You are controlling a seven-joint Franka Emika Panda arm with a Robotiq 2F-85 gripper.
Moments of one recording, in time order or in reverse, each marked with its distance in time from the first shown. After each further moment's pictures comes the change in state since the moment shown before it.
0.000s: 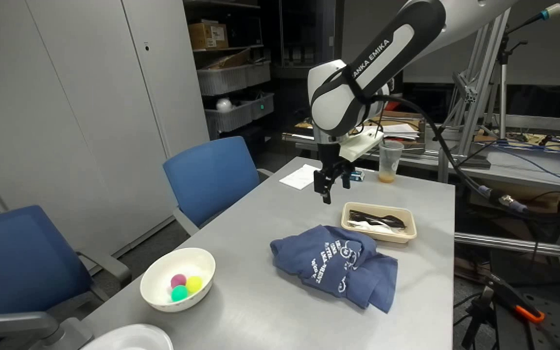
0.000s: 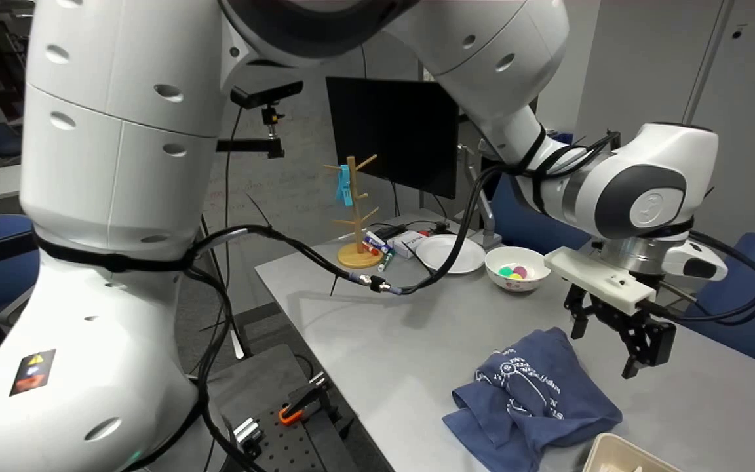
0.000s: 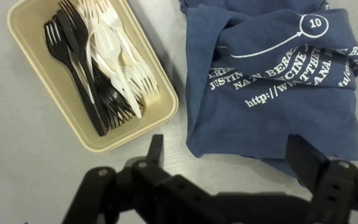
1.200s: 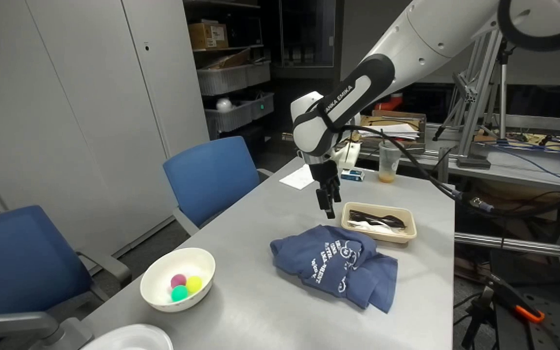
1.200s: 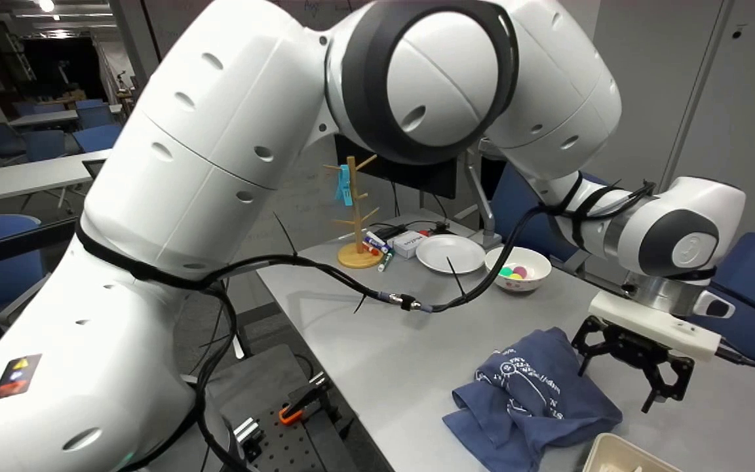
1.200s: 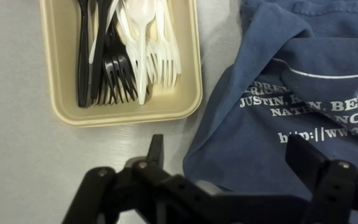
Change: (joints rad) arm -0.083 0.294 0.060 0.325 -0.049 -0.199 -0.408
